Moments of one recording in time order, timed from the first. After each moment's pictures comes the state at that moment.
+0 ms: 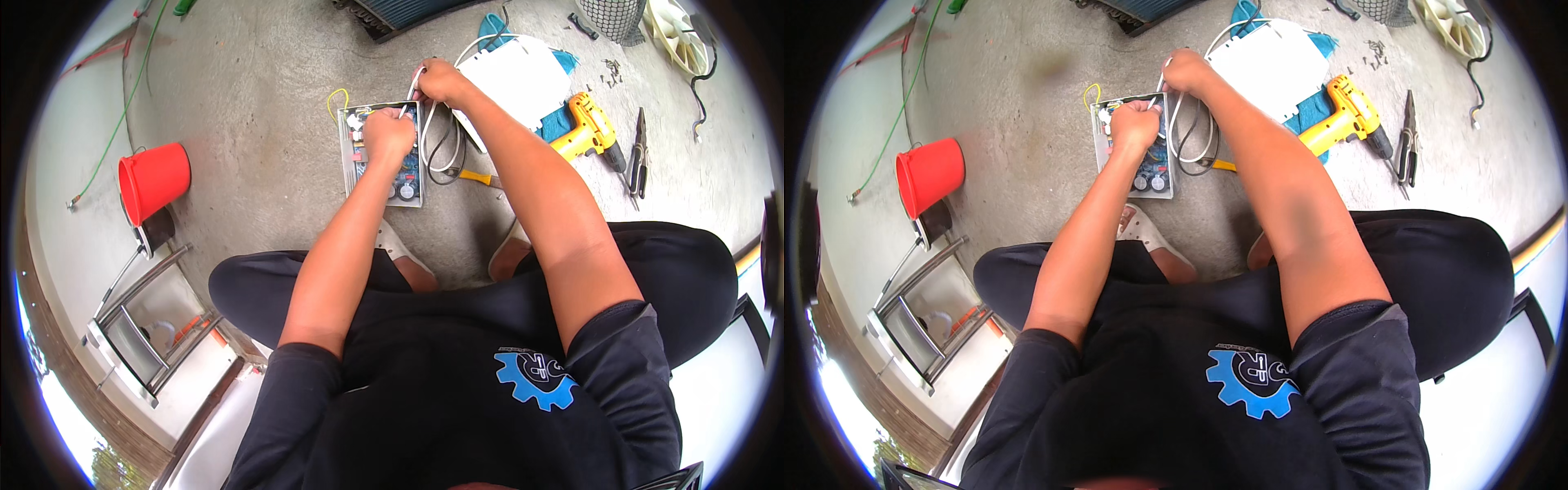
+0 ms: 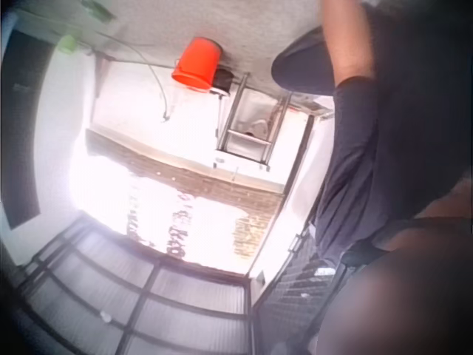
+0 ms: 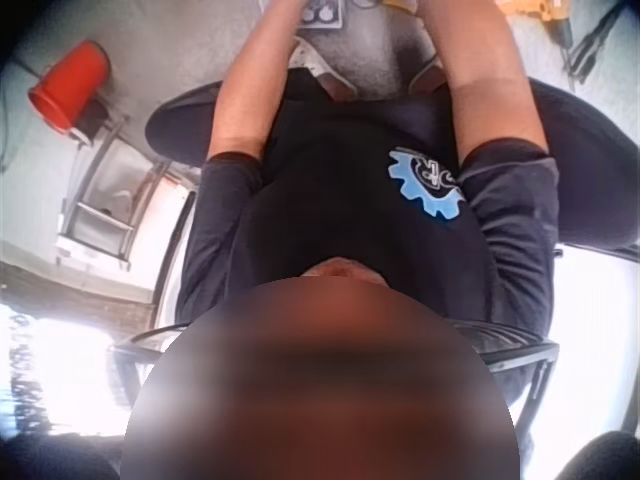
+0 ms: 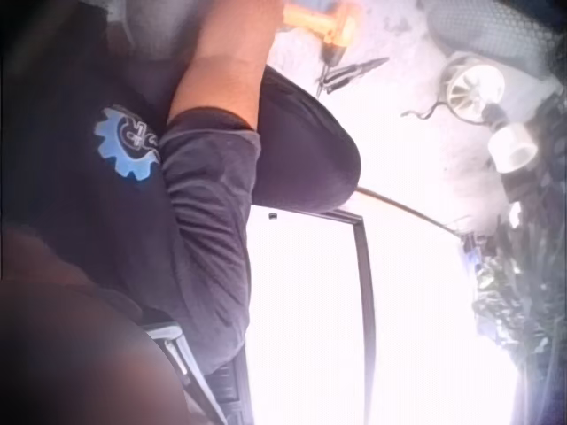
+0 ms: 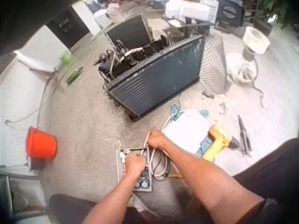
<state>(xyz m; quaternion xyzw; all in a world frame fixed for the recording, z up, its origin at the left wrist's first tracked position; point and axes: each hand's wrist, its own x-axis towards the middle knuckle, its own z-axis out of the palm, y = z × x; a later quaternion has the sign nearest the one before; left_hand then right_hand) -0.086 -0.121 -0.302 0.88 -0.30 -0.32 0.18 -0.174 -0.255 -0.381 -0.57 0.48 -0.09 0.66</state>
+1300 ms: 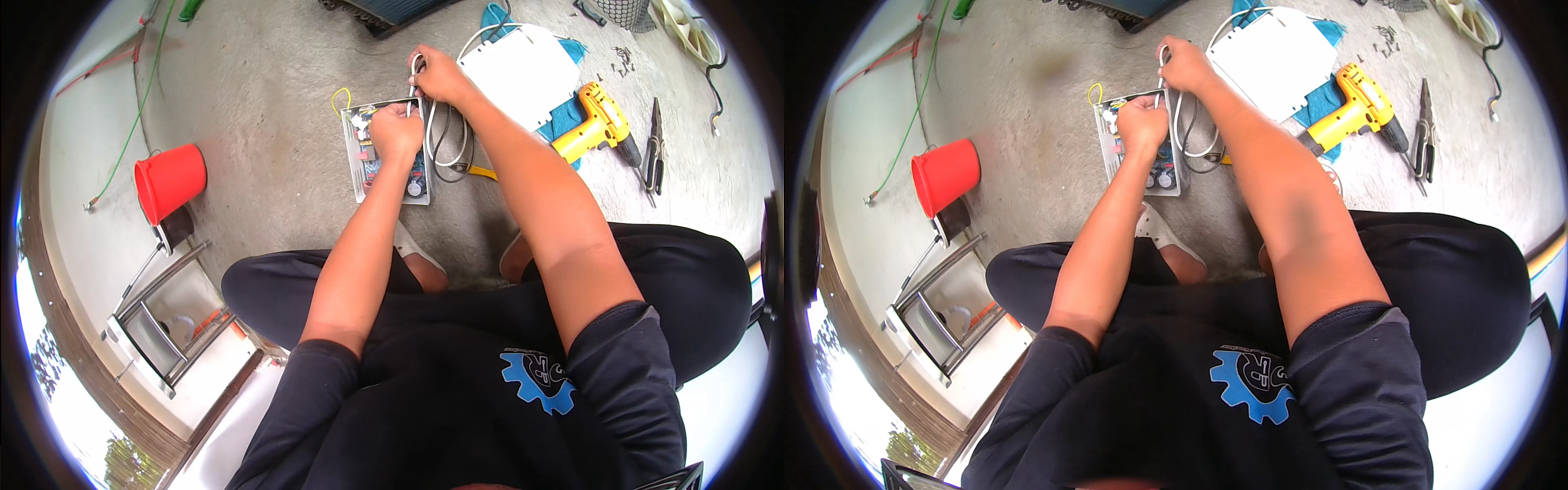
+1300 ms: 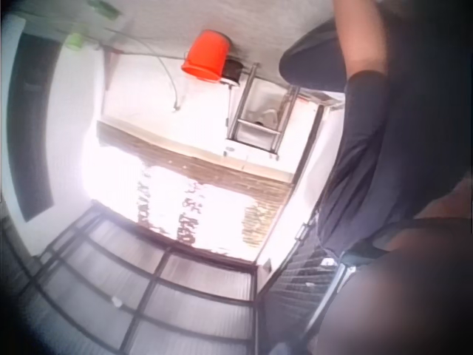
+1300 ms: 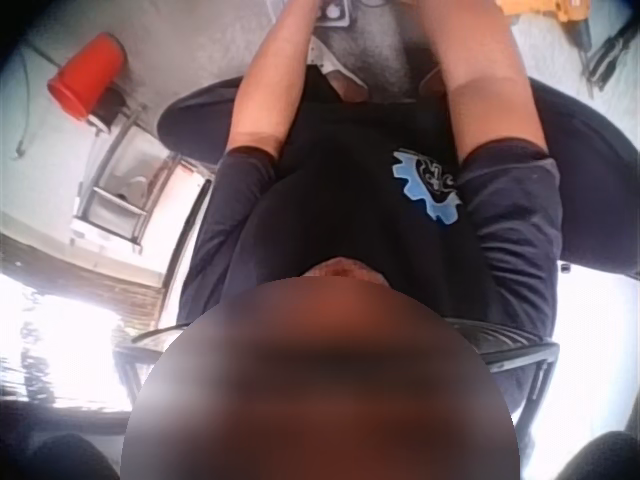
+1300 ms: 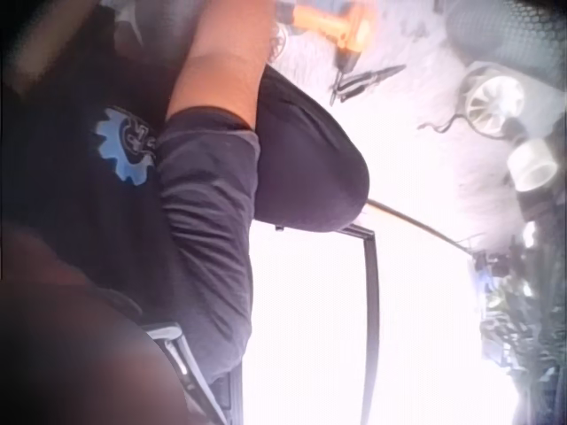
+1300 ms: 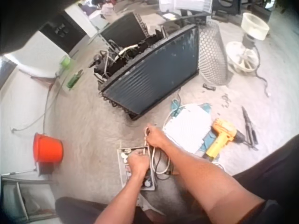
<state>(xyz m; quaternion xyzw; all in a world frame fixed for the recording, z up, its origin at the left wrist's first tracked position) -0.104 -0.122 -0.303 0.90 -0.32 -0.24 0.20 -0.178 -0.243 -0.362 -0.56 0.46 -0.17 0.66</state>
